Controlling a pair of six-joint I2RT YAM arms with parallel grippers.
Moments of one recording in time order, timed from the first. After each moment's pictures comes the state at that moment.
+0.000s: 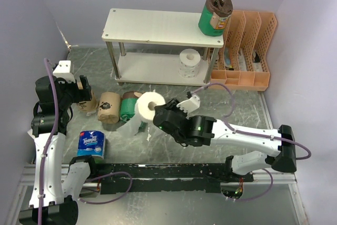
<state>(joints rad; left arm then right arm) 0.14 0.79 0.96 -0.55 0.13 0.02 1.31 1.30 1.15 -0.59 0.82 1.51</state>
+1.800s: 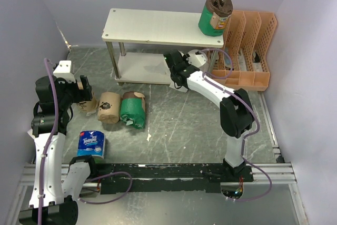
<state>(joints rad) 0.14 0.78 0.96 -0.55 0.14 0.02 0.61 1.93 1.56 -0.37 0.79 1.31</state>
